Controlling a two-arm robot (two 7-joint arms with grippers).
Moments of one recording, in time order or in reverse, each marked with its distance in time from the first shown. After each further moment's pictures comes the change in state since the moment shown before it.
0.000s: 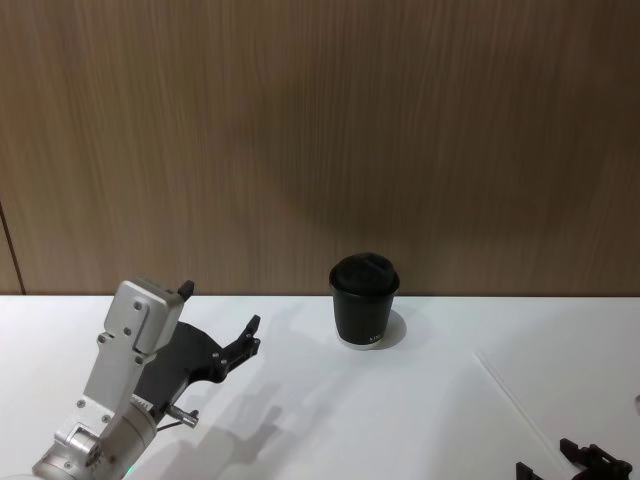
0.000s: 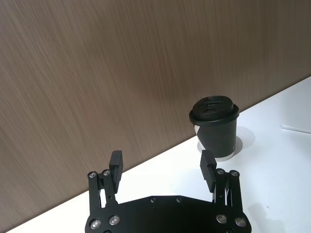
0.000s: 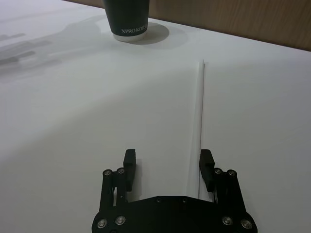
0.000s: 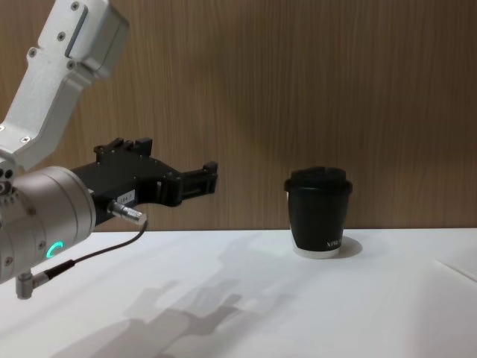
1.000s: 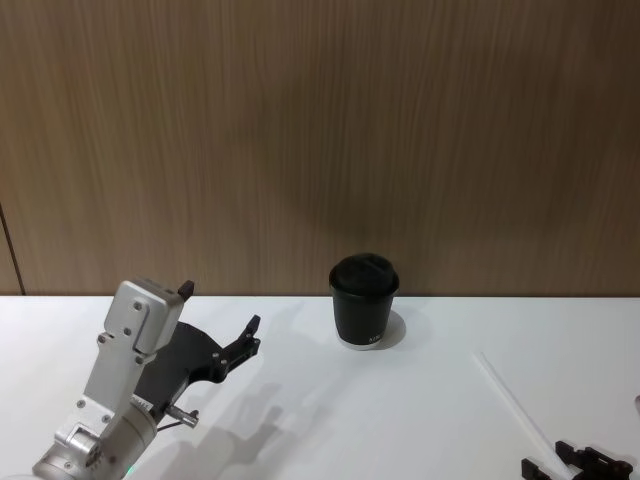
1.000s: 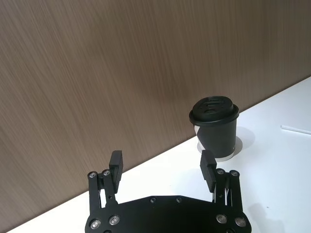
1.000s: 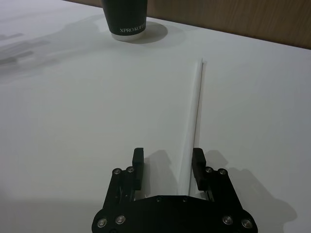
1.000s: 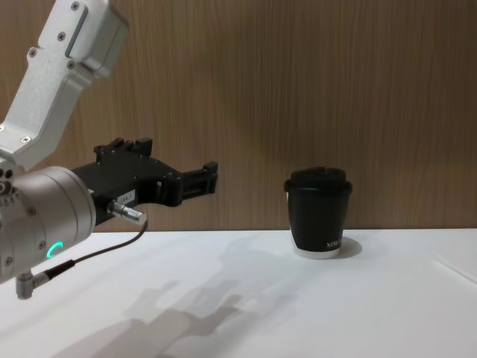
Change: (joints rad) left arm 0.000 0.000 0.000 0.000 0.000 0.000 0.000; right arm -0.001 -0.002 0.000 0.000 0.003 0.008 -0.004
